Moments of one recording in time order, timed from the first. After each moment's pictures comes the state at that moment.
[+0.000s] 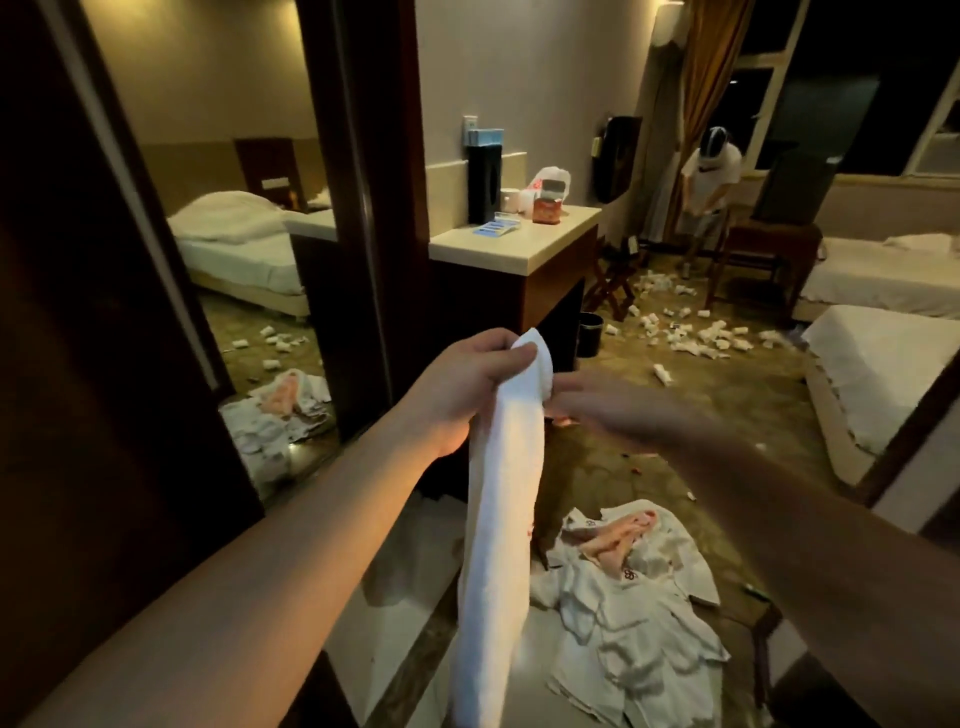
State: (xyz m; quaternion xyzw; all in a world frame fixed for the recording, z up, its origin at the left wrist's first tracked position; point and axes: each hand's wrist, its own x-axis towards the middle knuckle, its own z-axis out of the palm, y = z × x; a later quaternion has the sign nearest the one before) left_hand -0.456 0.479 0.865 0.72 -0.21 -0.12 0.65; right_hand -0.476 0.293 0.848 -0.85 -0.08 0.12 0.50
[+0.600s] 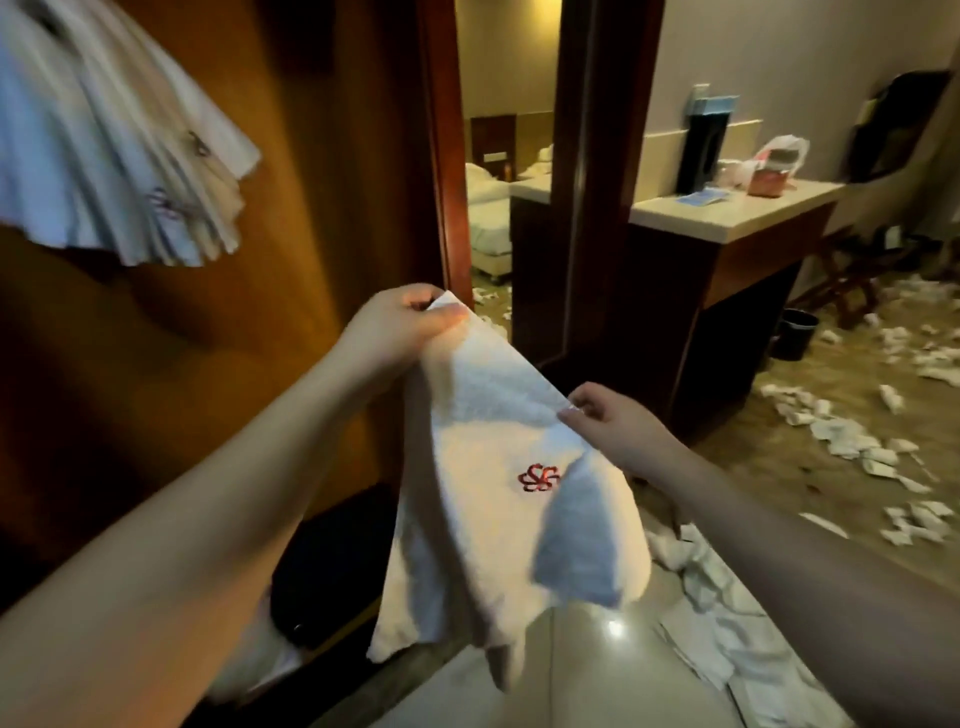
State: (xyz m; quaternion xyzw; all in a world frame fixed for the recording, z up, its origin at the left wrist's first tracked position) left_hand -0.704 0.683 0.893 0.86 0.02 0.15 0.50; right_hand -0.647 0.435 0.787 -0.92 -0.20 0.01 0.35
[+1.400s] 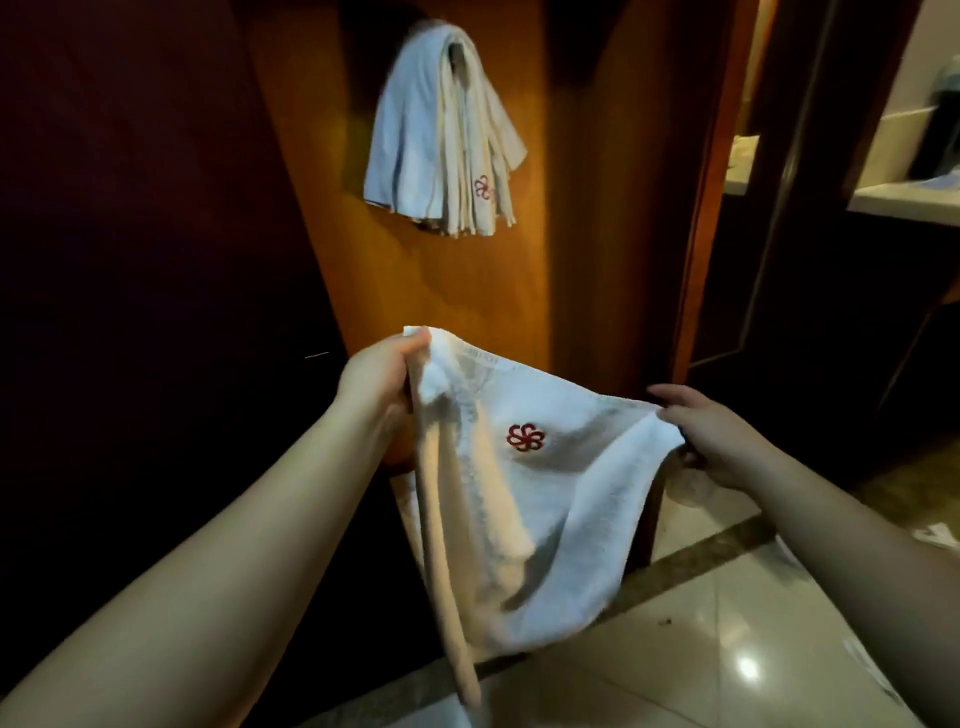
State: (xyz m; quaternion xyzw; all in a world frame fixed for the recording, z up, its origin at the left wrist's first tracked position) left_hand -1.009 0.933 0.875 0.56 0.29 0.23 0.74; right_hand -0.850 0.656 0.775 -0.76 -0.09 0.18 0.61
